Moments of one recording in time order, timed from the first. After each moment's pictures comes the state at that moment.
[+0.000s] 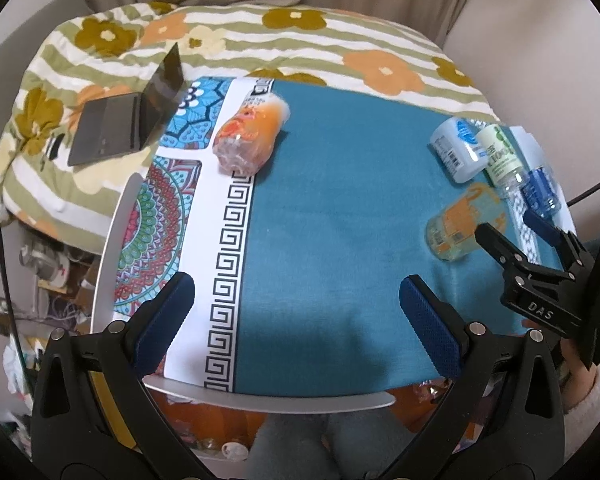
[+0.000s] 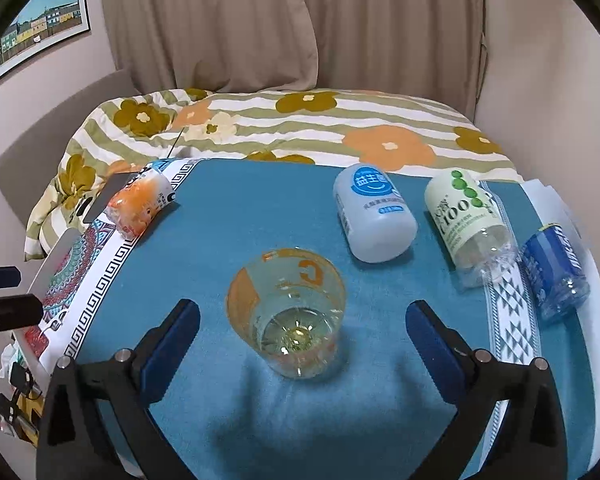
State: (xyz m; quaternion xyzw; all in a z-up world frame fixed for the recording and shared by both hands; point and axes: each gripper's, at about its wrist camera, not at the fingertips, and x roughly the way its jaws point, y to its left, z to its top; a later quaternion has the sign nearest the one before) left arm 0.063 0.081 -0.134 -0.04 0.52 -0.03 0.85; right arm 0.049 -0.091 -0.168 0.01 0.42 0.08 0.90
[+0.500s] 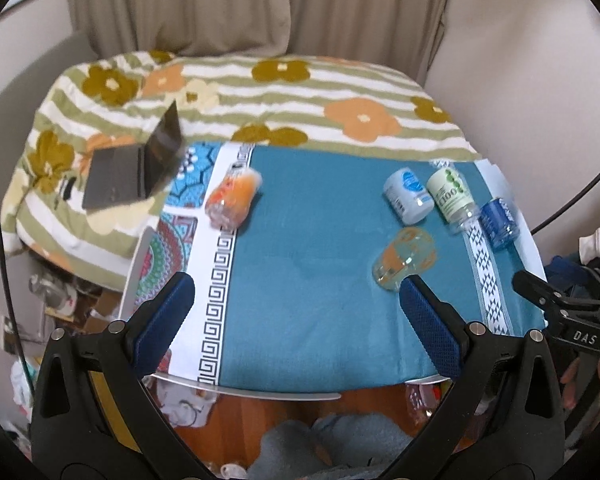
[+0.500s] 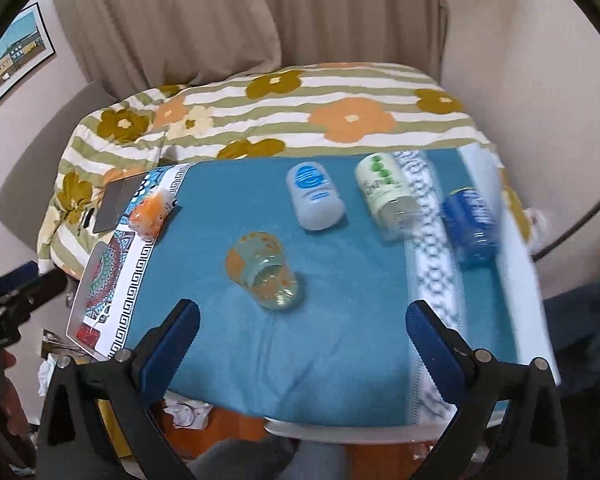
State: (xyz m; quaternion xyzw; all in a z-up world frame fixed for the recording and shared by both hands) left arm 0.029 0.043 -0.046 -0.02 0.45 -0.04 0.89; right arm -0.005 -0.140 -0.070 0.04 0.48 0.03 0.88
